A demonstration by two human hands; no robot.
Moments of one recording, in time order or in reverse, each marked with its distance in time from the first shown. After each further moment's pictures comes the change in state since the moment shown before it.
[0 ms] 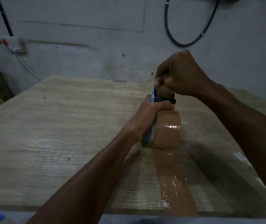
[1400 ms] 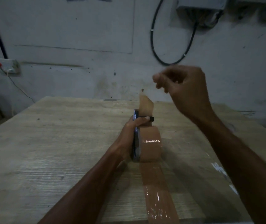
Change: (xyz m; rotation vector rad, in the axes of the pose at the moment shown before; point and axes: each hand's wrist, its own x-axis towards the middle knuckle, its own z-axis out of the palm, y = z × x) left_hand -0.007 -0.004 -0.003 -0.182 0.073 -0.086; right_hand -0.042 -0.036 -0.045 0.265 0.503 0.192
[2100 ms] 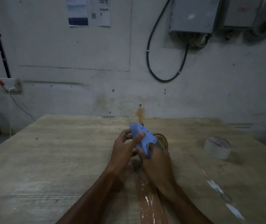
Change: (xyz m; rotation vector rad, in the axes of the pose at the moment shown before) left_hand -0.003 0.002 0.008 0.130 0.247 0.228; right_hand -0.112 0.036 0.080 -0.097 -0.178 0.517
